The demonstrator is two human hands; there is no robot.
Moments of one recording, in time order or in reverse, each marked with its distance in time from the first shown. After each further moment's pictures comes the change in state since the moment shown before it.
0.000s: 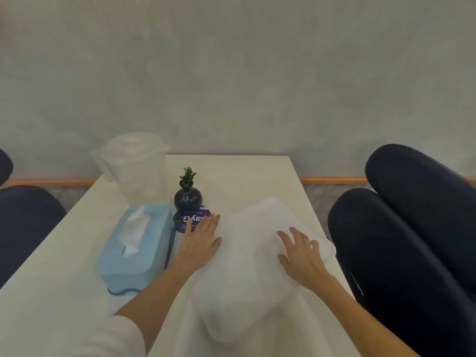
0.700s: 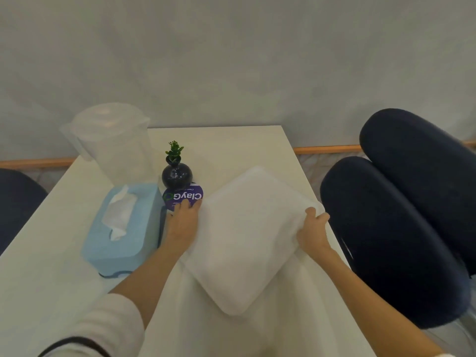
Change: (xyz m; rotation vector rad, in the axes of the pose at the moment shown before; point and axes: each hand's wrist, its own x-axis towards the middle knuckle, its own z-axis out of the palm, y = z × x) left_hand 0.008 -0.014 0.014 0.041 -0.057 -0.207; right_hand 0.000 0.013 -0.006 0.638 -0.150 0.644
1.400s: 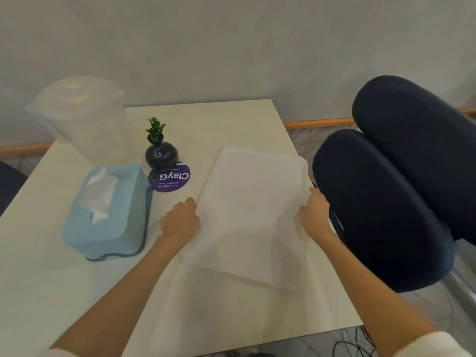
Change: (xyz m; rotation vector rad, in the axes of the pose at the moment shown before) left_hand -0.042 0.031 -0.011 -0.192 -0.184 -0.097; right_hand 0.007 0.030 -0.003 0.045 0.182 -0.069
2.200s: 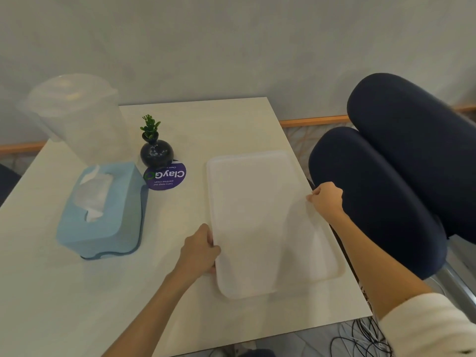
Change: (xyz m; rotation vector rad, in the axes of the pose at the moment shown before) left_hand -0.072 0.023 0.027 -0.718 -0.237 -0.126; right_hand 0.038 0.020 -0.030 -0.004 -0.077 0.191
